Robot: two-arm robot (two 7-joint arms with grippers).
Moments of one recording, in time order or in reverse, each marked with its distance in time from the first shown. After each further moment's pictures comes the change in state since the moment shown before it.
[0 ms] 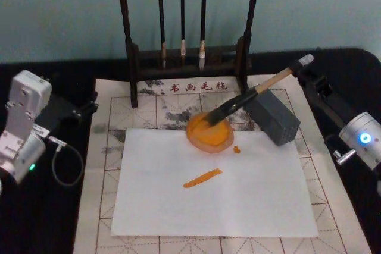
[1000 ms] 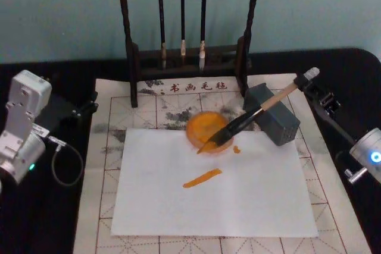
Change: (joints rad) left arm 0.000 0.000 0.000 0.000 0.000 0.000 0.000; right arm -0.082 0.105 -0.052 -0.093 0.002 -0.081 0.034
